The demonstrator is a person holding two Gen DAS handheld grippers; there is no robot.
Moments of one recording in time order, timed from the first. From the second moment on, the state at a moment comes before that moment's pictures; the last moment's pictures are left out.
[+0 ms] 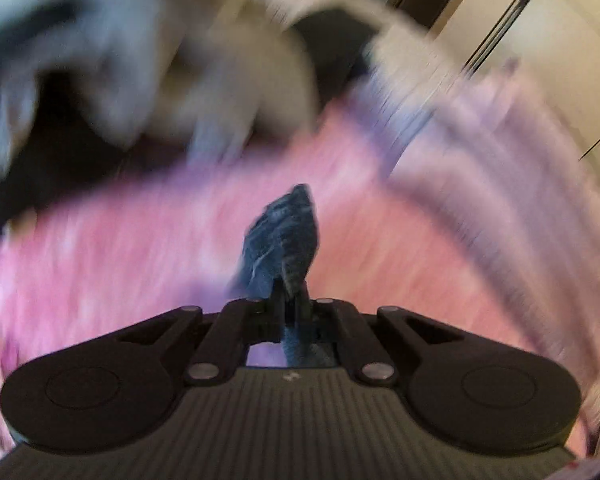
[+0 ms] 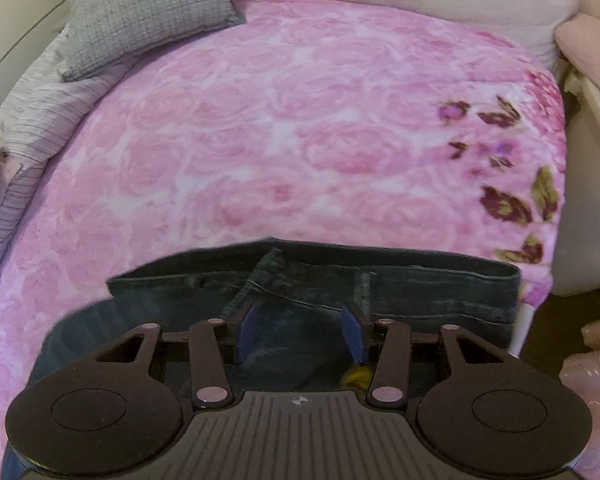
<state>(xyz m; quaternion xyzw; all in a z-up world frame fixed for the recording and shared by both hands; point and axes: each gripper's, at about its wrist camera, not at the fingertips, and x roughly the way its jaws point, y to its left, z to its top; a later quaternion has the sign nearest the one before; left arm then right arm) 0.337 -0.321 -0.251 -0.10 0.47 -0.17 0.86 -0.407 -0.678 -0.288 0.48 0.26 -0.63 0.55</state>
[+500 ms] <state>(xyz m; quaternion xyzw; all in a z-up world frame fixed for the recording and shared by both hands) 0.328 -0.372 -0.354 0.02 0.60 -0.17 0.78 -0.363 -0.701 -0.293 0.46 0.27 -0.56 0.63</state>
